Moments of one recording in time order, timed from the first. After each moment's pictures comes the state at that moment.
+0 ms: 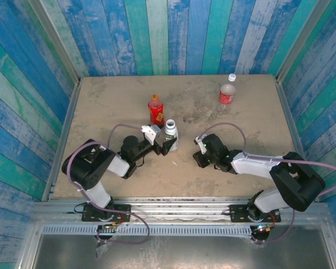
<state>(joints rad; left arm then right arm) -0.55 1.70 0.33 1.35 0.36 -0.06 0.70 1.43 0.52 0.03 0.04 0.14</state>
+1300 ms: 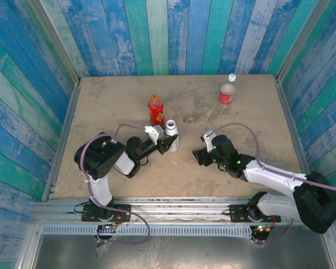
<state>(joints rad) -0.57 1.83 0.36 1.53 0.37 -0.08 0.70 1.16 0.45 0.03 0.05 0.19</state>
